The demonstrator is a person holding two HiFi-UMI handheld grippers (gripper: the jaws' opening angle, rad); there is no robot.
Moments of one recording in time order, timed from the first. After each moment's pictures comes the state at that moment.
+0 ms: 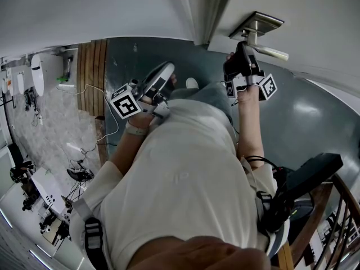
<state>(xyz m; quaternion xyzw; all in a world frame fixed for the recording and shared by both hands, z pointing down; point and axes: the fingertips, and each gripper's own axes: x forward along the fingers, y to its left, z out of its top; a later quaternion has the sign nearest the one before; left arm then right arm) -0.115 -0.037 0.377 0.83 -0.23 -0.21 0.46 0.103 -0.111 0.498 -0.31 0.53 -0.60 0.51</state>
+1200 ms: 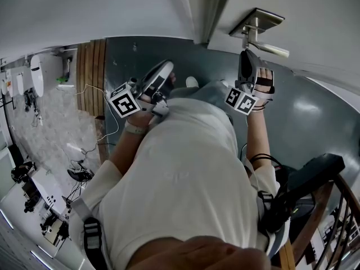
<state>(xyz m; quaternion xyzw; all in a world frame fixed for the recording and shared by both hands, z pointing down) -0.116 -0.038 0.379 0.83 -0.23 -0.21 0.47 0.091 -0.073 0.498 -0.50 0.66 0.31 -0.47</state>
